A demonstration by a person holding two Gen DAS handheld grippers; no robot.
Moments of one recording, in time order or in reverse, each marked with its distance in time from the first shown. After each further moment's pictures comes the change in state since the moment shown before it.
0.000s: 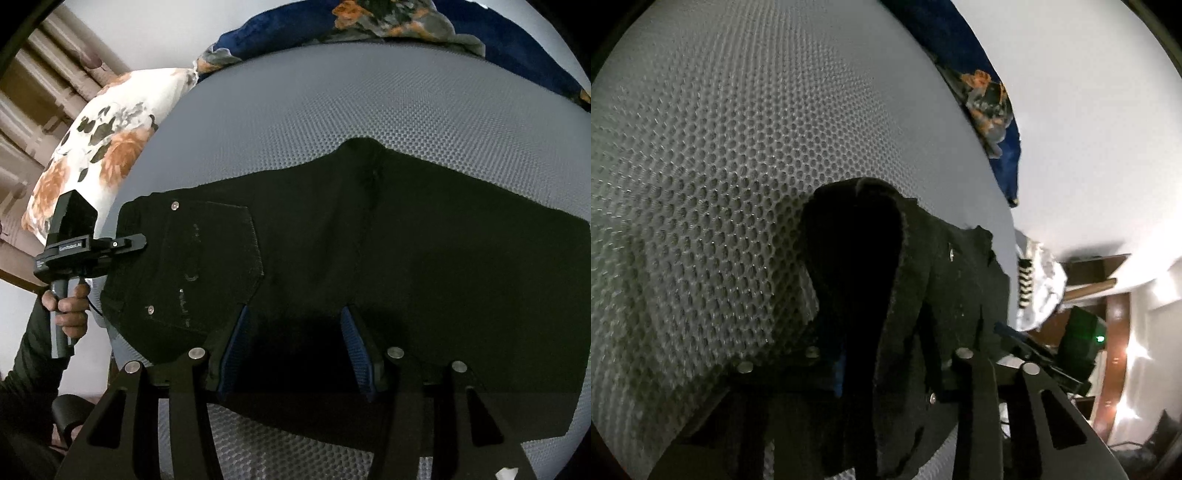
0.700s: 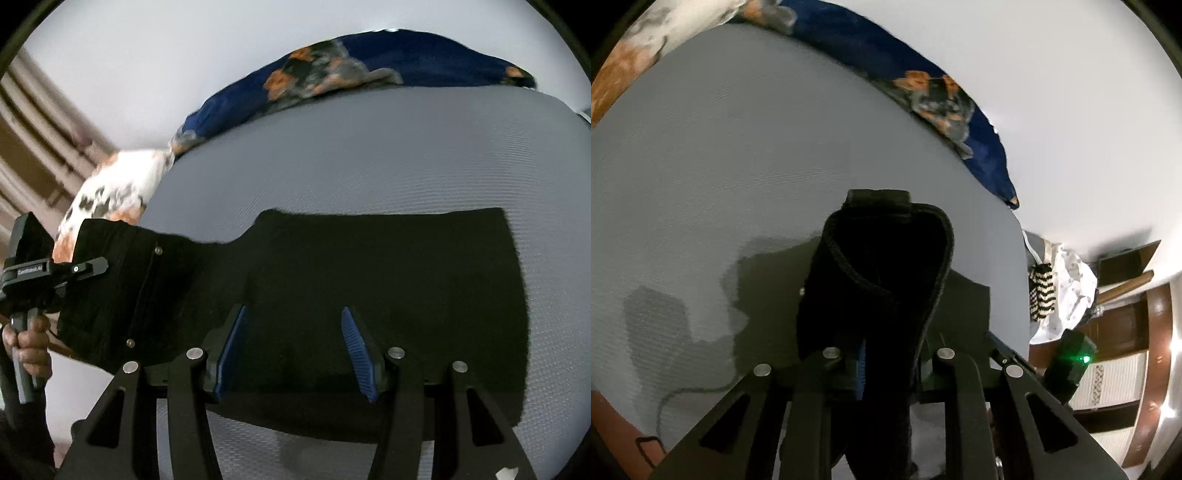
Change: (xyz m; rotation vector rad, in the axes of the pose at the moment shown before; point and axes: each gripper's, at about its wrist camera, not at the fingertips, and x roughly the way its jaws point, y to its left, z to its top) left arm 0.016 -0.182 -0.020 0.077 -0.083 0.158; right arm -0.082 -0.098 -0.011 0.182 -0.233 0.023
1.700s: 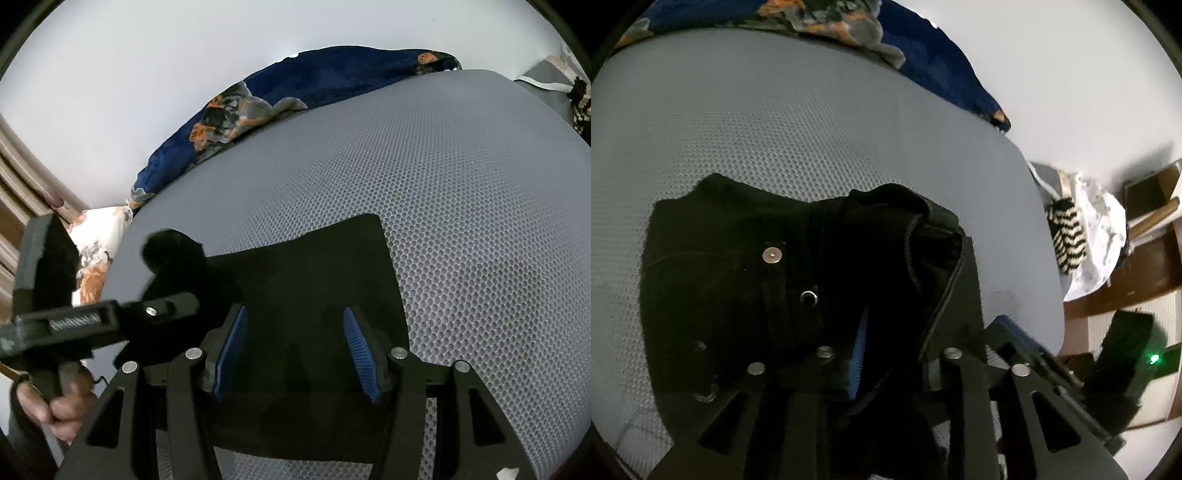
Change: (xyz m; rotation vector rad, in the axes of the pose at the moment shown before) left arm 0.193 -0.149 -0.052 0.218 0.122 0.107; right arm -0.024 -0.101 0.001 0.146 -0.117 -0.059
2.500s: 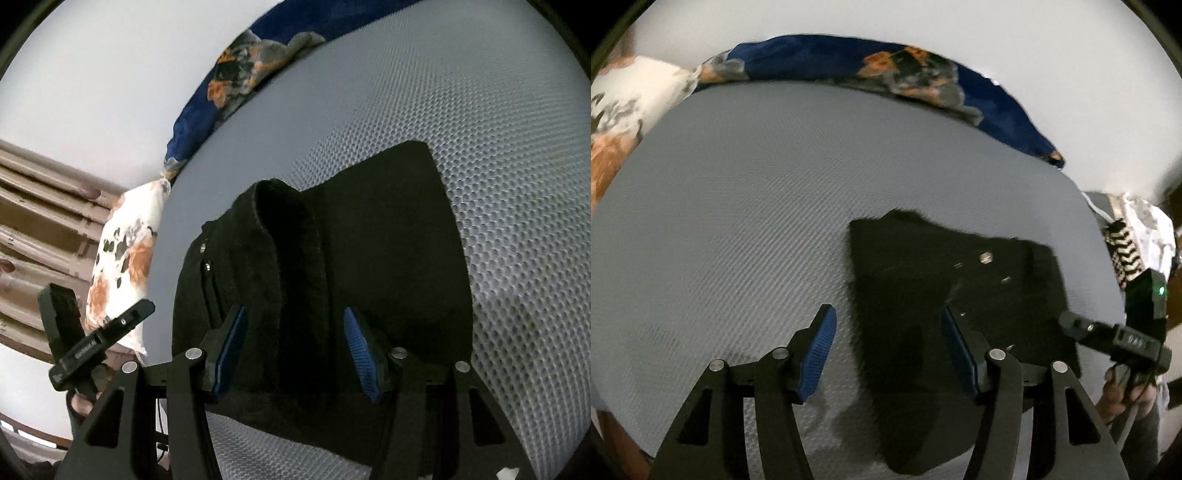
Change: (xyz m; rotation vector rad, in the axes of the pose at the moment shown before) left arm -0.092 0.088 -0.039 0.015 -0.213 0.273; right arm 0.053 -0.017 0.003 0.088 0.268 0.262
